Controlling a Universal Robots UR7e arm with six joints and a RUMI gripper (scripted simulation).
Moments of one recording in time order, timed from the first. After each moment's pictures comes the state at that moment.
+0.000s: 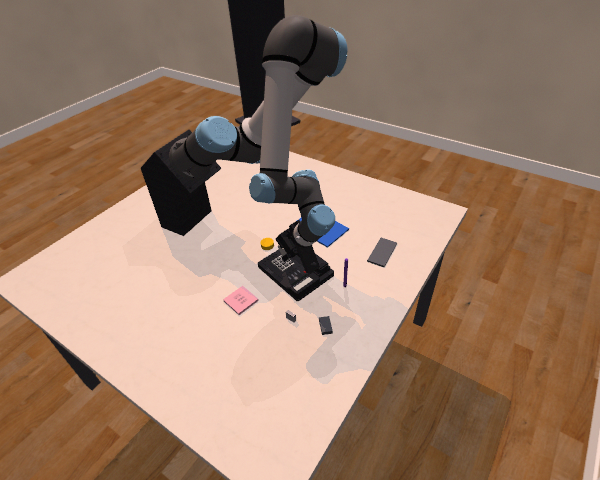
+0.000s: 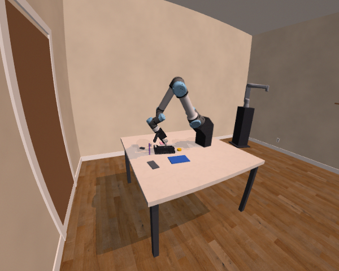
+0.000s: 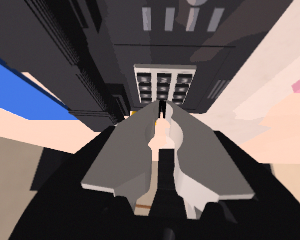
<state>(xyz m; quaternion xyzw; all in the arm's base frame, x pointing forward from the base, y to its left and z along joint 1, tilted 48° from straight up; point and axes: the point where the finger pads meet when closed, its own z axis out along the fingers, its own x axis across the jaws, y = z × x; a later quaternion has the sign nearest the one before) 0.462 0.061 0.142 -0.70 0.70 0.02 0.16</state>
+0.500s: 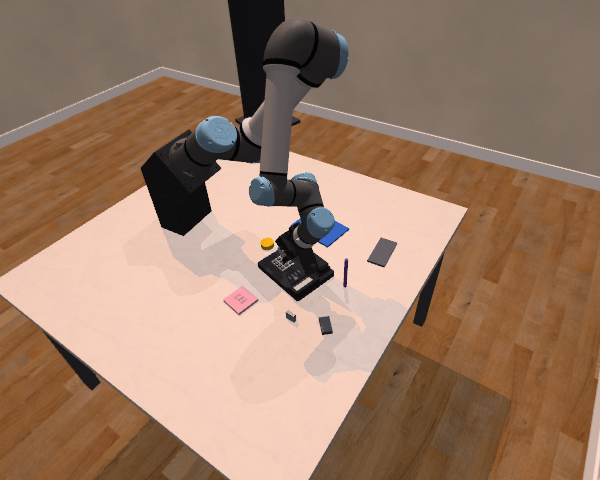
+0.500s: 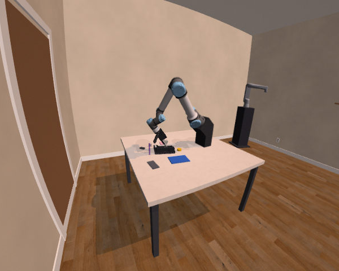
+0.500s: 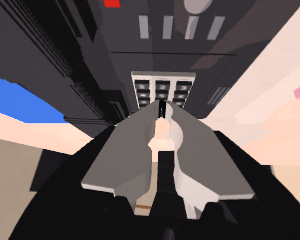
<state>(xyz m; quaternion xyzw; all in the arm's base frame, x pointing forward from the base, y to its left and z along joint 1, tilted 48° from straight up) 0.467 0.062 0.135 -0.70 0.70 0.02 0.16</state>
